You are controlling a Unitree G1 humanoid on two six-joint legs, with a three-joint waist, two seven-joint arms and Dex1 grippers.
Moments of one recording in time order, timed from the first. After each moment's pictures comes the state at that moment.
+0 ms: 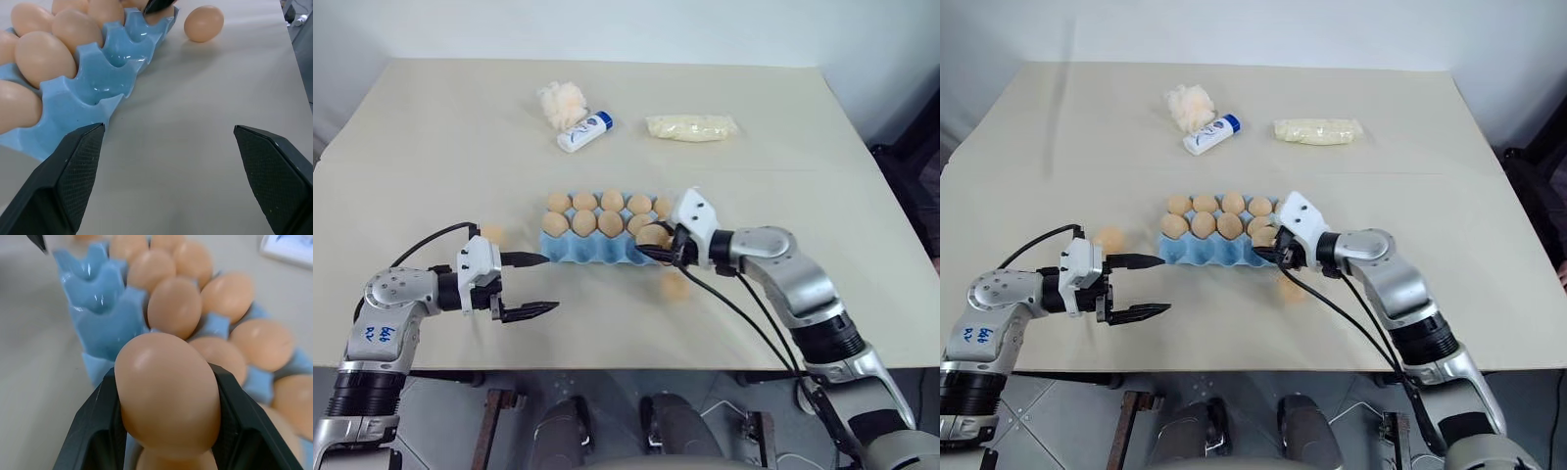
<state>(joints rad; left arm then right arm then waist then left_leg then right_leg) -0.22 0.76 0.12 0.05 -0.39 0.12 -1.20 -0.62 -0.45 0.30 -0.03 0.19 0.53 0.79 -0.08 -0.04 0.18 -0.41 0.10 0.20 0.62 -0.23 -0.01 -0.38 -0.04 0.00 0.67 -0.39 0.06</state>
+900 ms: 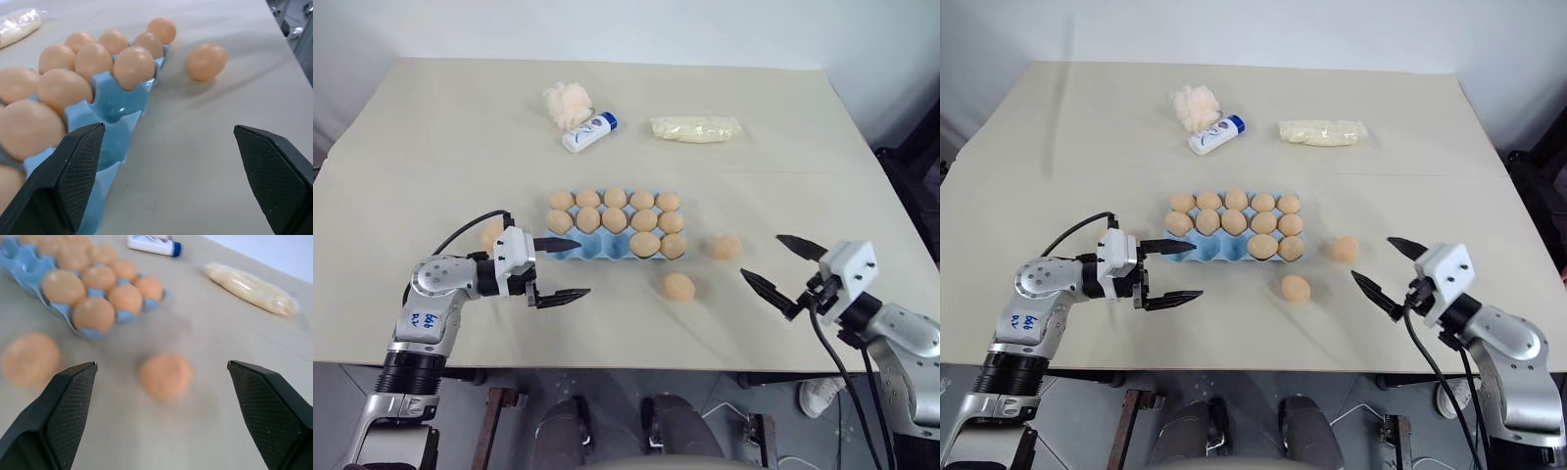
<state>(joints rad) -0.37 0.60 -0.01 0.13 -0.33 0.00 -1.17 0.09 -0.56 -0.33 -0.30 0.35 0.17 0.81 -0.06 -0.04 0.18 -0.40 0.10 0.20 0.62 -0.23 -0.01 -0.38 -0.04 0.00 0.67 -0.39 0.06</state>
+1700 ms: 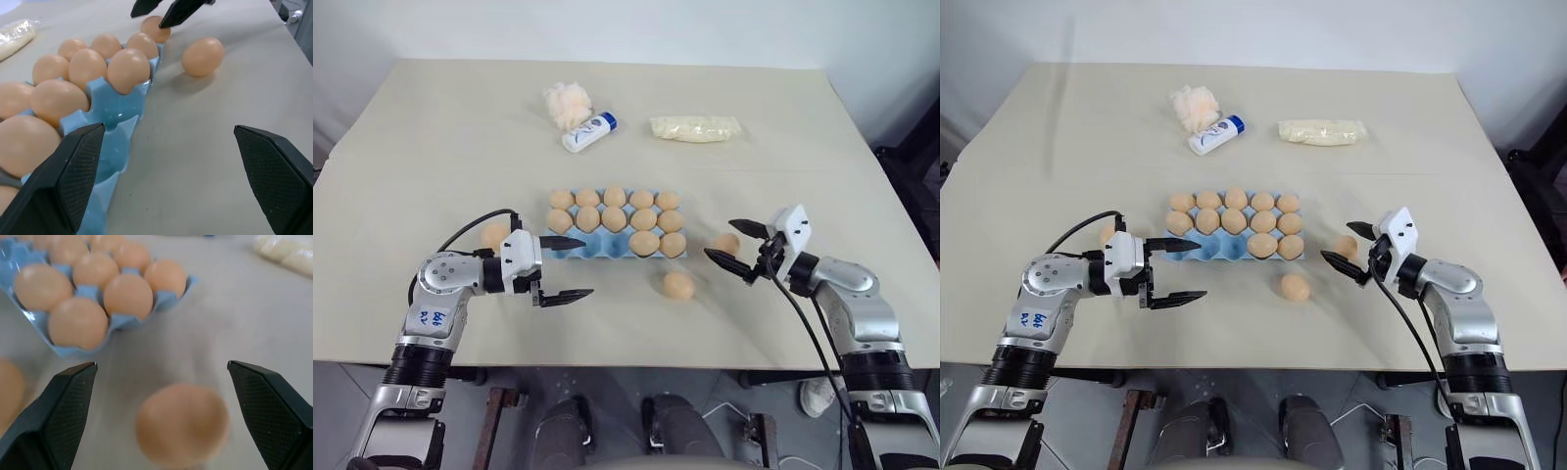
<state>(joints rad) -0.37 0.60 -0.01 0.15 -0.30 -0.09 -1.16 -0.40 -0.56 -0.06 0.28 0.30 0.15 0.93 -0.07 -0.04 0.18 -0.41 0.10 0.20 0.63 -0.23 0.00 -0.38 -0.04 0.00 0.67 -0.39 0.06</state>
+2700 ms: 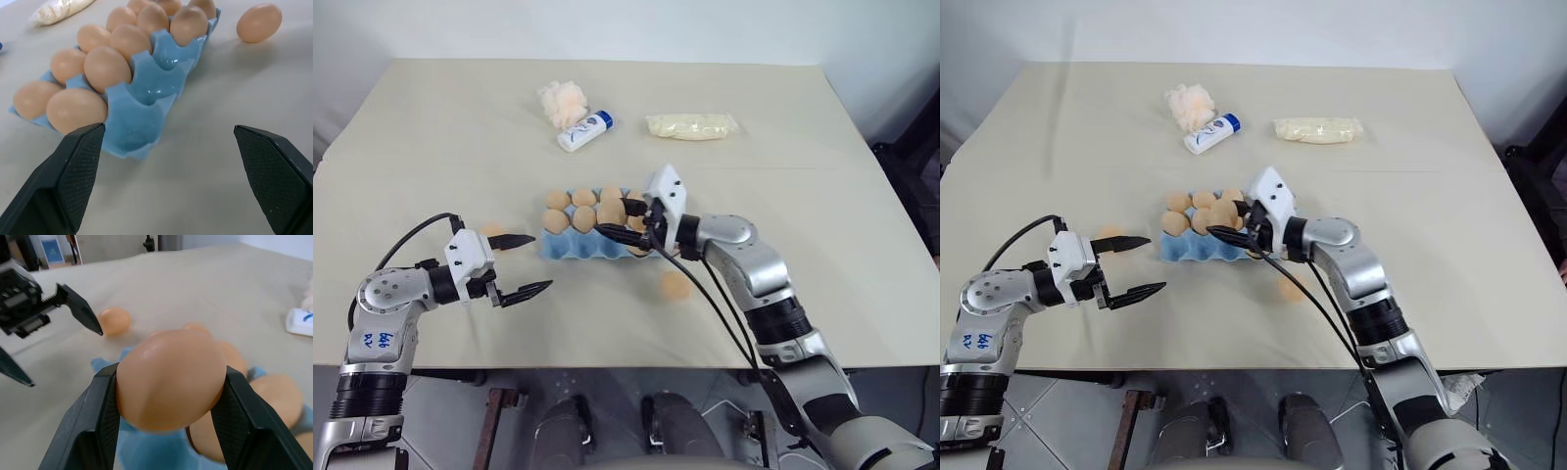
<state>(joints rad) -0.22 0.71 0.16 0.09 -0.33 -0.02 -1.07 -0.73 -0.22 0.24 0.19 0.24 0.36 0.83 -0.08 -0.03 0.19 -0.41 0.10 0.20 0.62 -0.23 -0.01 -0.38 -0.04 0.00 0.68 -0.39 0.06</state>
